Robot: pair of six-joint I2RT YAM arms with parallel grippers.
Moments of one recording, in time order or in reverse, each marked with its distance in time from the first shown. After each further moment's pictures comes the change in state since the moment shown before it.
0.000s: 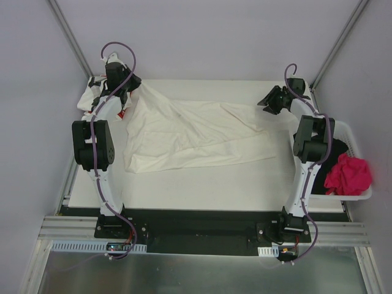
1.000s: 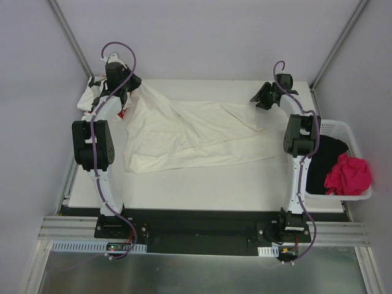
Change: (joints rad) left arm 0.000 -0.001 0.000 -0.001 0.009 0.006; right arm 0.068 0.220 0.299 -0.093 0.084 0.000
